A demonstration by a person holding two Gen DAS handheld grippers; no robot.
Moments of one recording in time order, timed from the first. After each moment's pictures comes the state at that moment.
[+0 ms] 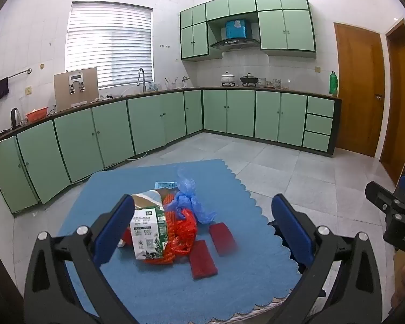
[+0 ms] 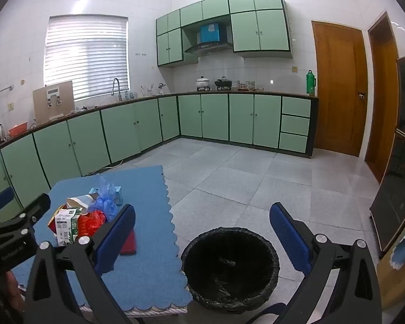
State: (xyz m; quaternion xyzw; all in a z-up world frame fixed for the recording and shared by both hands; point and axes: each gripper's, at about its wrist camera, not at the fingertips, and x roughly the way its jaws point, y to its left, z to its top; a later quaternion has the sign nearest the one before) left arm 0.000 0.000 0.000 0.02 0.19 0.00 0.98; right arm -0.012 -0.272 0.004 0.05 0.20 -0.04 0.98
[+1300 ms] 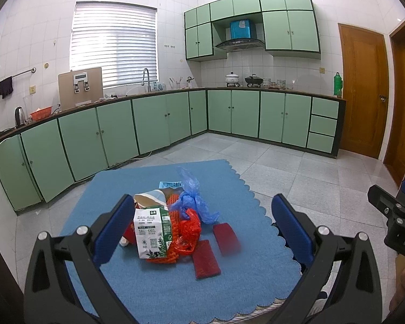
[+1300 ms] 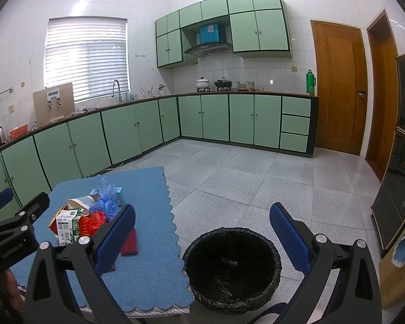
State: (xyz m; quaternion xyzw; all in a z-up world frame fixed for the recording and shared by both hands) left arm 0.004 0.007 -0.001 0.02 0.19 0.00 0.98; right arm -0.013 -0.271 0.004 0.05 0.19 -0.04 0.98
